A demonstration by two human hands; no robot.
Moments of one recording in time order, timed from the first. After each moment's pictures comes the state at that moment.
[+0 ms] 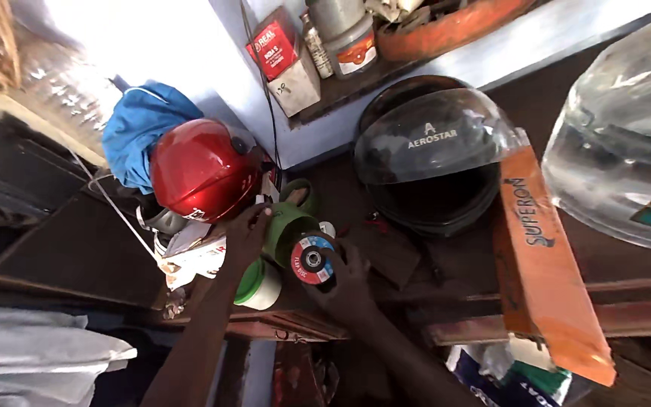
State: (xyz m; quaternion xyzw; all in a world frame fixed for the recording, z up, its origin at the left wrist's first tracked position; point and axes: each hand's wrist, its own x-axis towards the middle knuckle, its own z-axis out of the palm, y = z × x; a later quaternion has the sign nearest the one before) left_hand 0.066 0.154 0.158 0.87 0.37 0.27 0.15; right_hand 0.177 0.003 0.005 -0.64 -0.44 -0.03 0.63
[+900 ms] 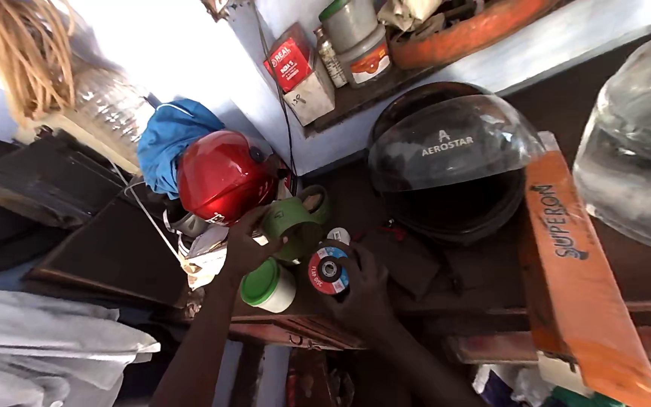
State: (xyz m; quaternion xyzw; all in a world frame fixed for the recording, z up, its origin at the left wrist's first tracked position) left_hand 0.039 0.162 0.174 0.90 0.28 0.30 0.17; right_hand 0.181 -0.004 0.008 -0.66 -0.47 -0.04 0.59
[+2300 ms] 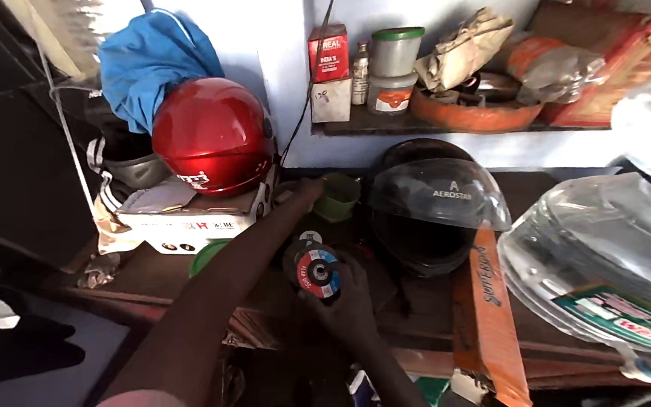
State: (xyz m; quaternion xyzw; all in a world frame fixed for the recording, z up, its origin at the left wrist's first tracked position) left_hand 0.218 0.209 0.133 0.64 0.54 0.20 0.51; right_hand 0.200 -0.025 0.031 -0.70 -0.51 0.03 0.49
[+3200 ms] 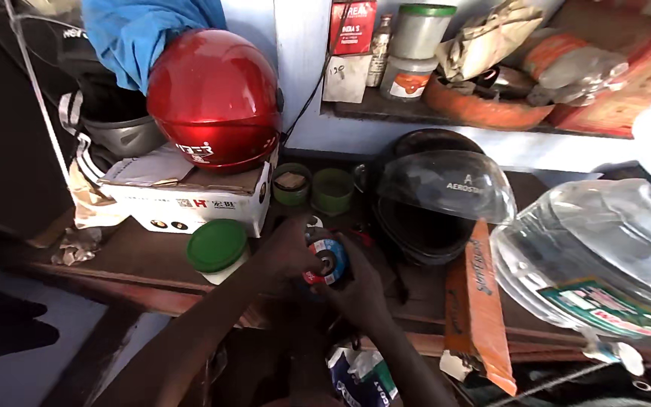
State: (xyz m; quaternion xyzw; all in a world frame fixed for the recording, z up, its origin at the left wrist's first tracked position) left_hand 0.080 0.101 0.139 0.80 0.39 0.06 0.46; right_hand 0.209 -0.030 0.050 -0.68 -0.55 0.11 0.47
